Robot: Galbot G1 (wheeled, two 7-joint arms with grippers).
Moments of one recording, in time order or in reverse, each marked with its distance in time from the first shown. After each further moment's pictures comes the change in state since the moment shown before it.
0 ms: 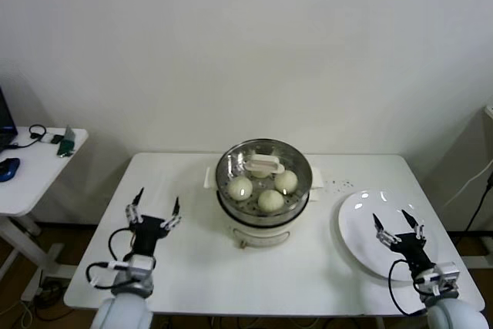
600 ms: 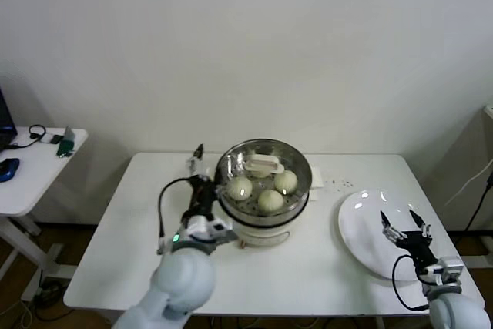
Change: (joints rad) left arm -0.385 0.073 0.442 -0.069 0.757 0.582 0.227; right arm 0.043 0.018 0.026 -0.031 0.013 -0.067 0.025
